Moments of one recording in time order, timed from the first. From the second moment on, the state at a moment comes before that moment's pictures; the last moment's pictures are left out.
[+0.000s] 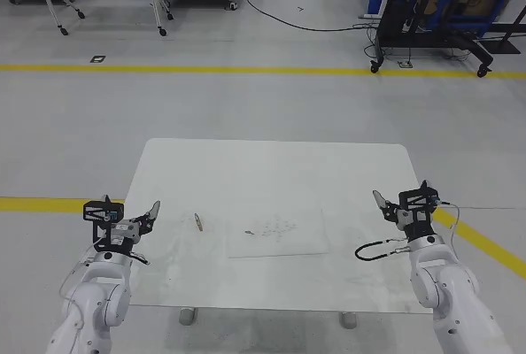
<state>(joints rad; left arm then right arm) 1.73 -1.15 -1.60 -1.80 1.33 0.00 0.00 -1.73 -1.15 1.60 -1.80 -1.33 0.00 0.00</state>
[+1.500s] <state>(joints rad) 1.73 -1.15 -1.60 -1.80 1.33 0.00 0.00 -1.24 -1.21 1.11 -1.42 -1.40 -0.43 0.19</state>
